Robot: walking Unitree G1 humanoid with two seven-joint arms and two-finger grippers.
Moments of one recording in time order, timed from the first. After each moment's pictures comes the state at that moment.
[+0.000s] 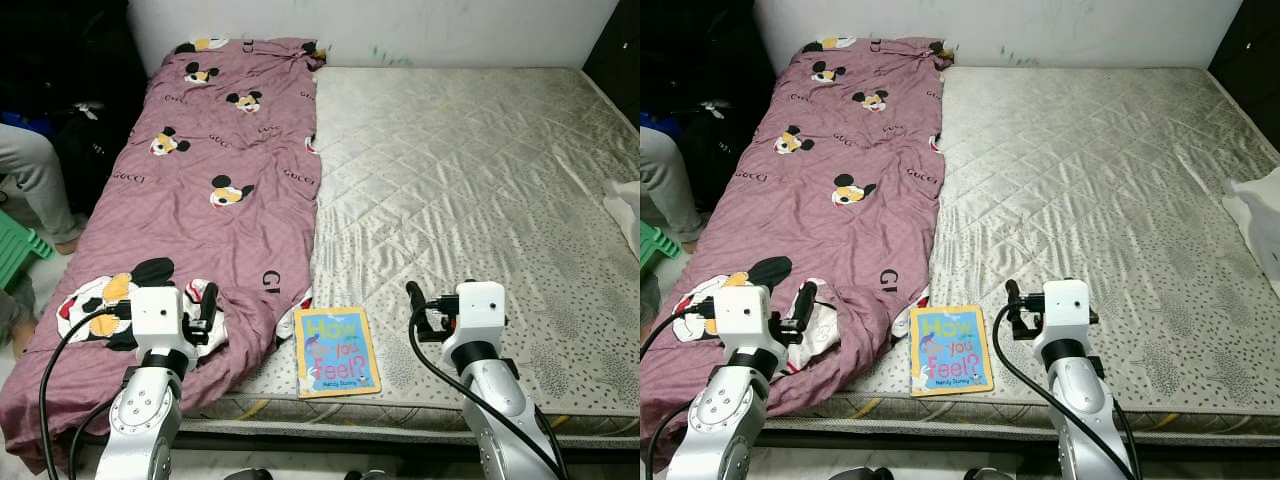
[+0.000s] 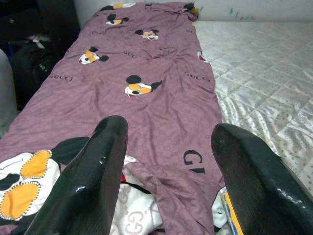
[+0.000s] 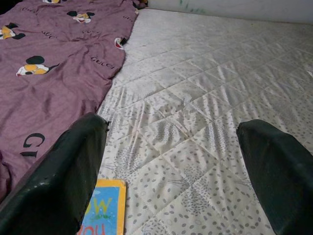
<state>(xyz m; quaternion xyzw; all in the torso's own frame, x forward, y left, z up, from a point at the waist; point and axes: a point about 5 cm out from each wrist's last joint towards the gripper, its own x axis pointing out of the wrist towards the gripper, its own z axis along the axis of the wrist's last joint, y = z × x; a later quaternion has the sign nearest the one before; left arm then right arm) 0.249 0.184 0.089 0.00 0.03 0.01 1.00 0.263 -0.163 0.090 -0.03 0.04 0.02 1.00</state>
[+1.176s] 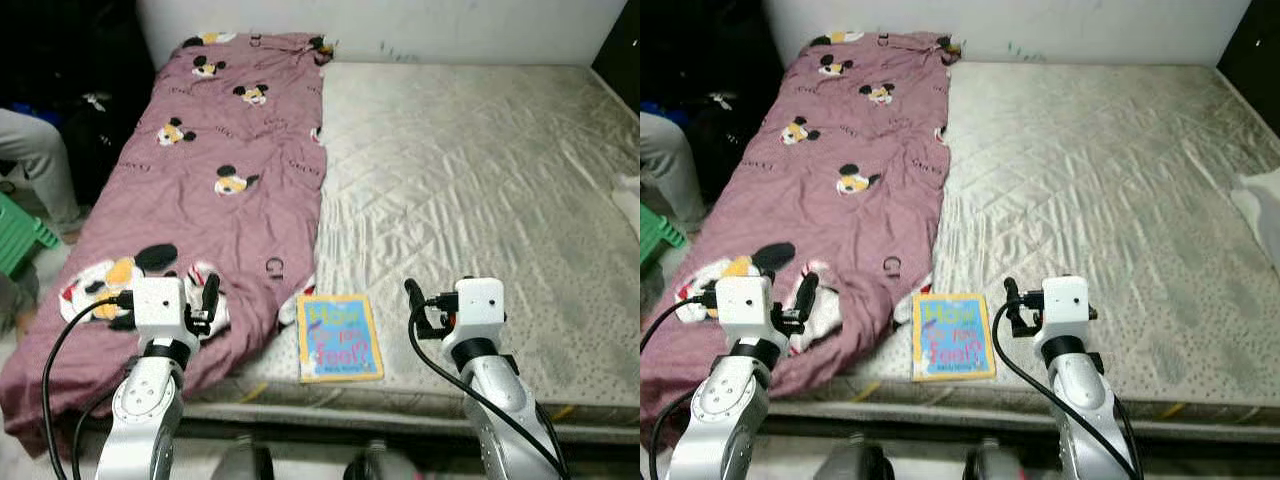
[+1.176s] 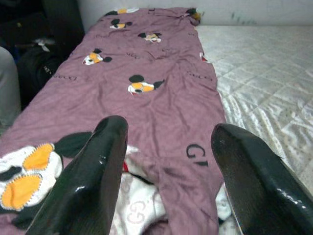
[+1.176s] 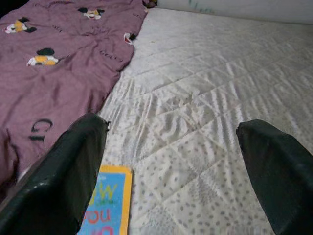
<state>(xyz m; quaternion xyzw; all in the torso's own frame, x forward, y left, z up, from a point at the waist) 0.257 0.183 0.096 0.00 0.02 0.01 1.00 0.266 -0.163 0.092 -0.04 0.04 0.03 1.00</state>
